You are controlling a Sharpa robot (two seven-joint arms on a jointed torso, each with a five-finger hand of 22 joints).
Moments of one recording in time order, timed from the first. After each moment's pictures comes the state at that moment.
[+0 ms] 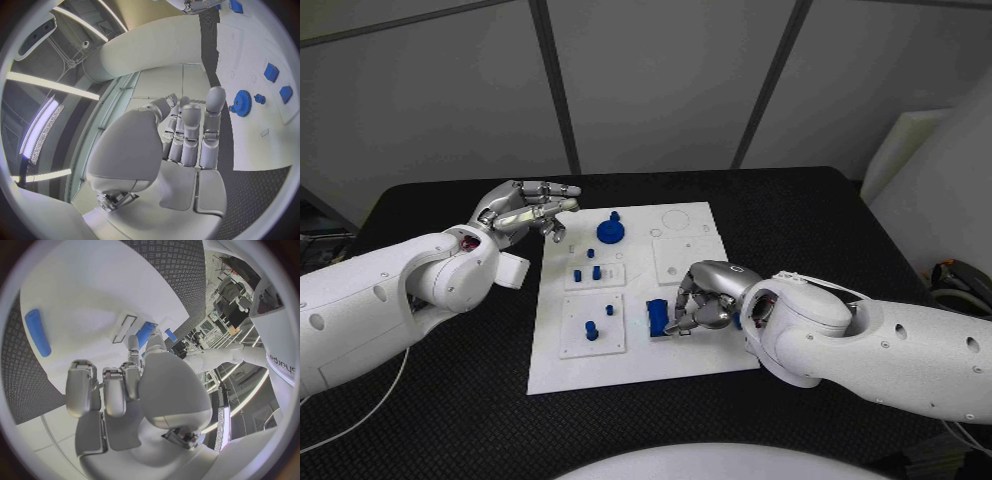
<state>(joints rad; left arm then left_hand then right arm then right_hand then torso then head) 1.09 -0.86 0.09 1.39 -0.20 -0.11 0.32 1.44 -0.14 0.46 0.00 0.13 0.99 0.18 0.15 0.07 1.05 0.09 0.43 0.18 1.27 0.01 1.18 0.62 0.13 1.23 0.10 0.68 1.00 0.97 -0.90 0.02 1.87 -1.55 -0.28 -0.51 1.38 -0.01 -0.25 0.25 0.13 1.18 0.05 0.30 0.23 1.47 -0.02 1.33 1.35 1.47 -0.08 1.54 1.31 0.05 1.46 0.04 1.44 1.31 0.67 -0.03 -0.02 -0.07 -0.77</state>
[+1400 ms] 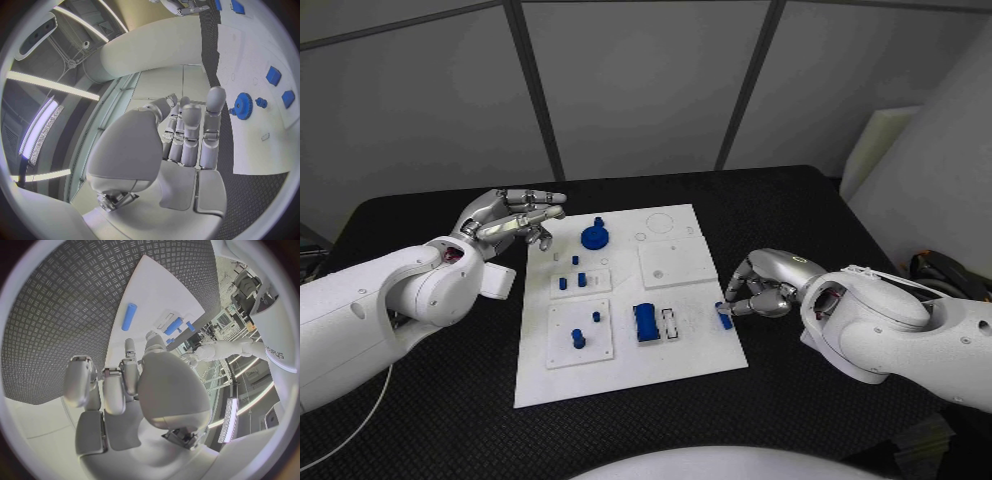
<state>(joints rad) 1.09 -0.85 0.09 1.38 -0.20 -0.11 0.32 1.44 -0.14 0.46 0.00 0.13 0.98 0.18 0.15 0.07 1.04 0.10 0.43 0.18 1.26 0.01 1.18 0.61 0.13 1.22 0.11 0.68 1.00 0.97 -1.18 0.02 1.95 -1.52 -0.36 -0.48 1.40 -0.02 -0.25 0.29 0.49 1.12 0.08 0.20 0.20 1.44 0.00 1.23 1.44 1.46 -0.06 1.50 1.31 0.05 1.41 0.06 1.36 1.31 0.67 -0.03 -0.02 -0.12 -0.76</state>
